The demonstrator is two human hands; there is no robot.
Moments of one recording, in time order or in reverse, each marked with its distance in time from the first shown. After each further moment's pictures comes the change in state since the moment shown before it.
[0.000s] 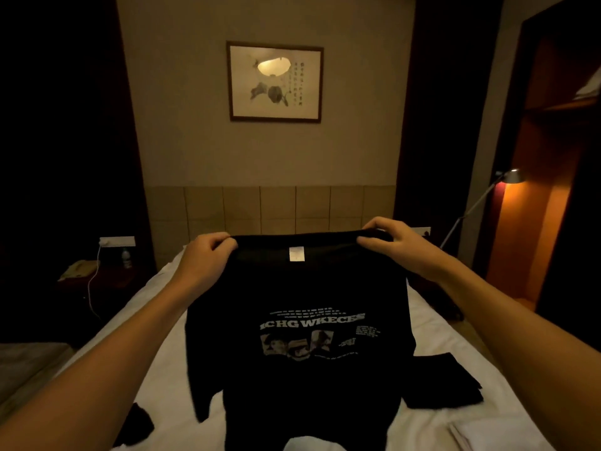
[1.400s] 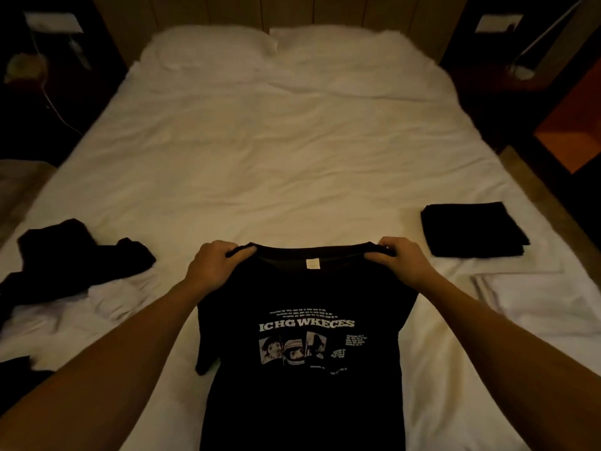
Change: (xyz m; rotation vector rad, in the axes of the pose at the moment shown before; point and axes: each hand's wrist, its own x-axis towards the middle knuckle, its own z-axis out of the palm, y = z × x) left_hand -0.069 -0.342 0.159 0.196 -0.401 -0.541; right_hand -0.011 0.336 0.211 -0.220 -0.211 0.522
